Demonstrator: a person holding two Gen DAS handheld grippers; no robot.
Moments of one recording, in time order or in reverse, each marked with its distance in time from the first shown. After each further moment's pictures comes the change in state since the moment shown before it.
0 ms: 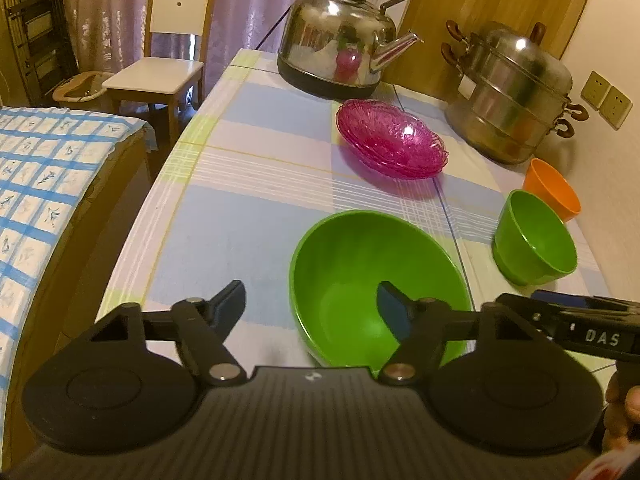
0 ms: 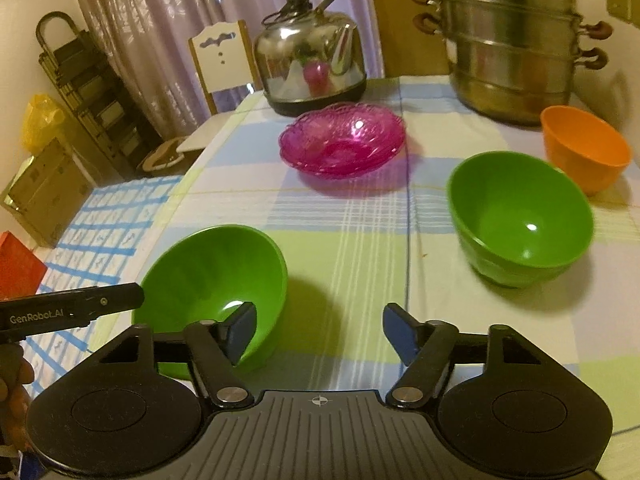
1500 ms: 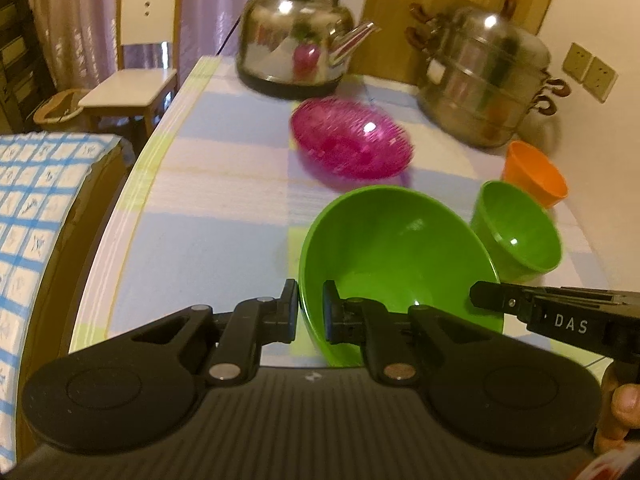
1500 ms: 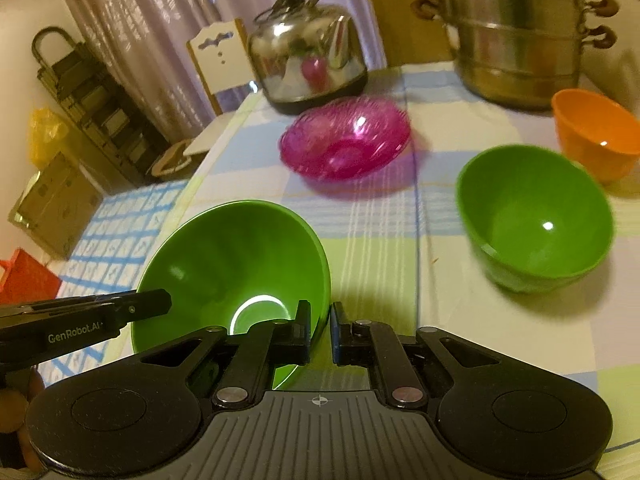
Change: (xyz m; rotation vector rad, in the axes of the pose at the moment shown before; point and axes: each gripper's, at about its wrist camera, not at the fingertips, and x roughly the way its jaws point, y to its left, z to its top) left arm 0.006 -0.057 0.028 0.098 0.025 -0.015; right arm -0.002 -0.013 0.021 0.068 0.012 0.047
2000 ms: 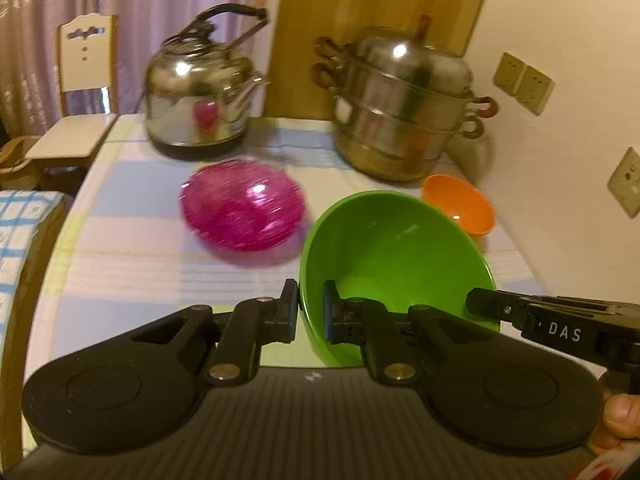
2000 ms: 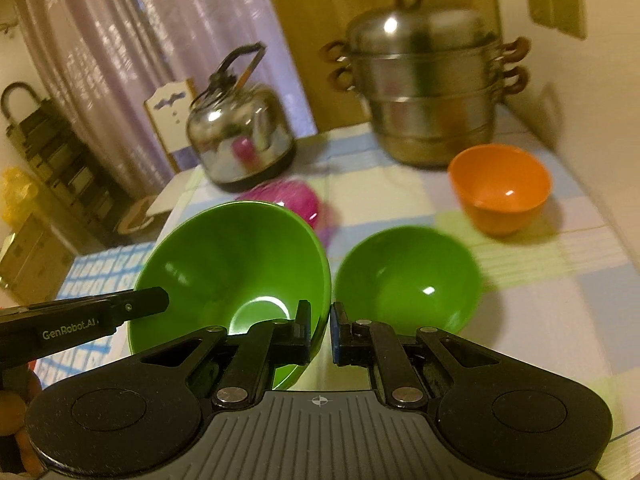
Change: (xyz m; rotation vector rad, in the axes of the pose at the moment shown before) left arm -0.007 -0.105 0.065 0.097 -0.057 -0.123; right arm -0.086 -0.063 0.047 0.084 -0.127 -0.102
